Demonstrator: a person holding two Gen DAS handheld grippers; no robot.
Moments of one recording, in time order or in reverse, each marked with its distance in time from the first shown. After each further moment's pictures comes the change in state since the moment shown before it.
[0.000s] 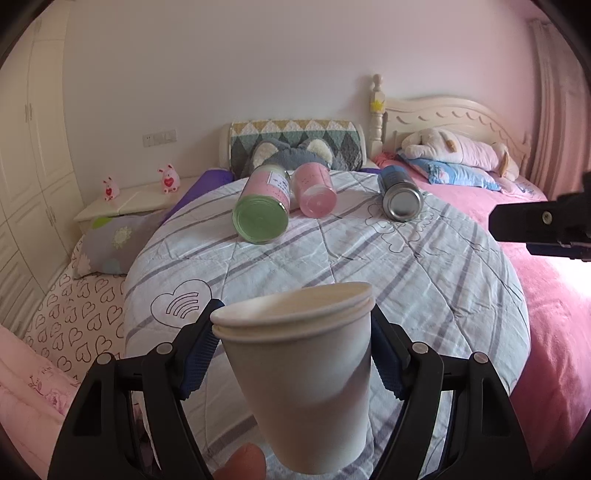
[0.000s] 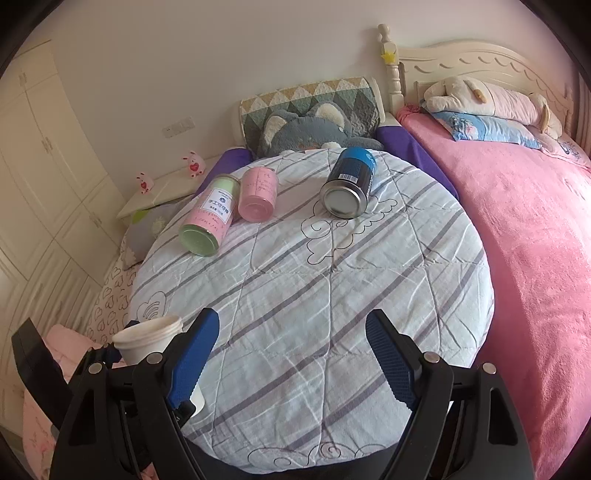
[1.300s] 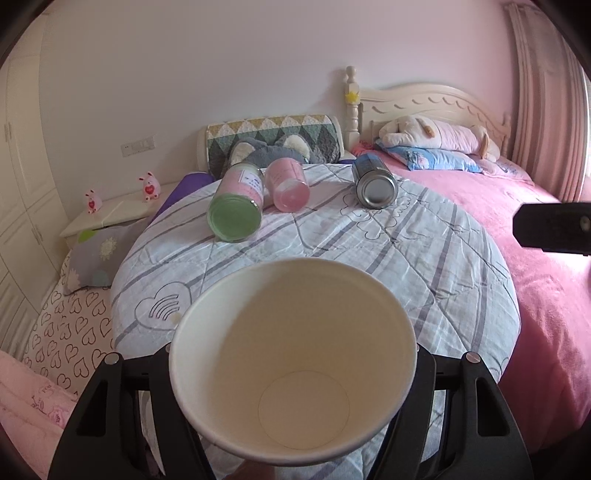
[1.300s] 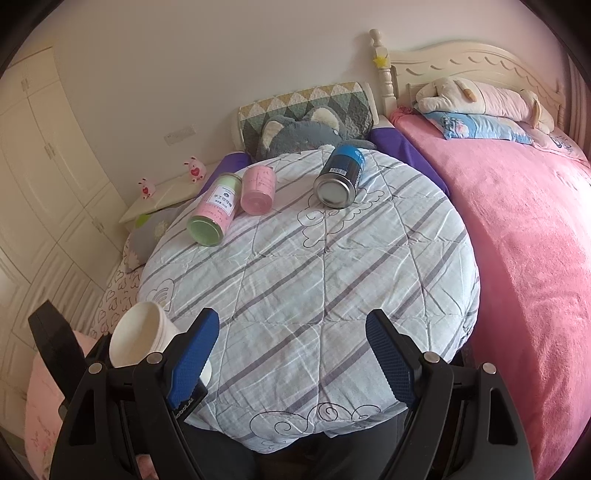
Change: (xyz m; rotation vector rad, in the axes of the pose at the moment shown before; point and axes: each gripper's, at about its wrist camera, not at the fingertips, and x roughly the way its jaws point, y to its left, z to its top) left arm 0.005 -0.012 0.000 0.074 0.032 -0.062; right arm -0.028 -0.004 -0.025 0.018 -0.023 0.002
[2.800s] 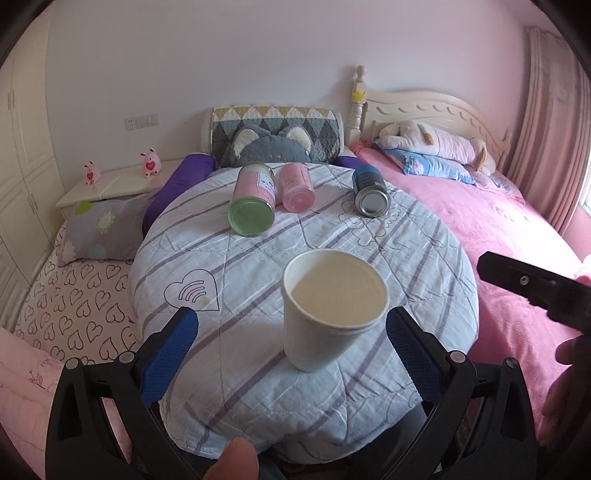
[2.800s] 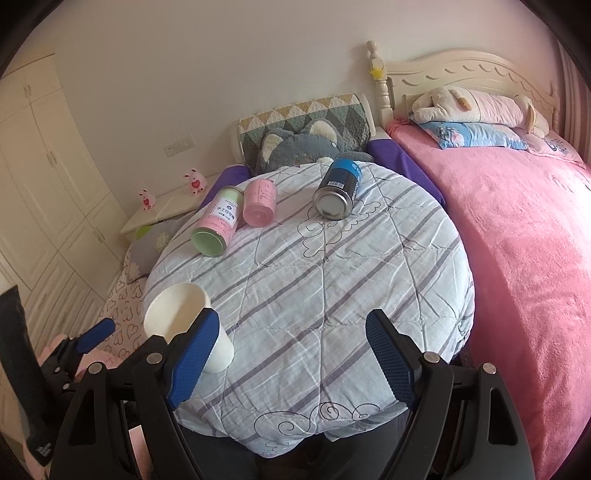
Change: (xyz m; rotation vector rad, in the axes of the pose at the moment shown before) left arm -0.060 0.027 0.015 -0.099 0.068 -0.060; right arm -0.016 0.004 -0.005 0.006 -0.057 -0.005
